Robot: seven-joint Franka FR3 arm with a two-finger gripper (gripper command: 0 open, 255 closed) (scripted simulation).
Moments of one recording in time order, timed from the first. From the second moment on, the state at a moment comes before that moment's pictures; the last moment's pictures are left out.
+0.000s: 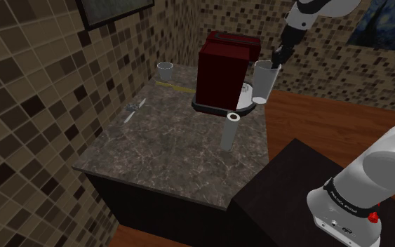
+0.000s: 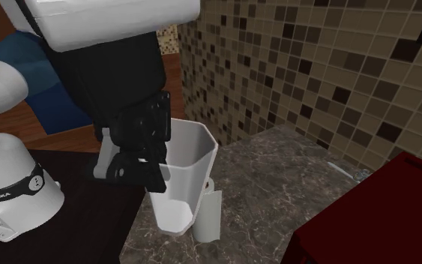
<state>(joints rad) -0.16 -0.31 -0.21 -2.27 0.05 2.02 -0.31</state>
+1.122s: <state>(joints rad) -0.15 -0.21 -0.22 -2.42 0.09 2.26 -0.35</state>
